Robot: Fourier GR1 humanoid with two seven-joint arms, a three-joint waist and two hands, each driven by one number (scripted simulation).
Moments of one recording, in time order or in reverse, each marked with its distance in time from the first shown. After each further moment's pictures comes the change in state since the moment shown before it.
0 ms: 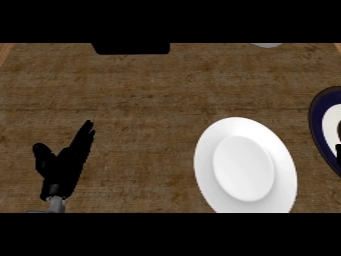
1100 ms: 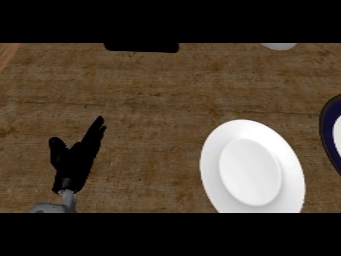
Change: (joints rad) left arm -0.049 -0.032 -0.031 0.028 -0.033 -0.002 0.008; right arm -0.496 -0.268 -0.236 1.203 -0.347 0.601 -0.606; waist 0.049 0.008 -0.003
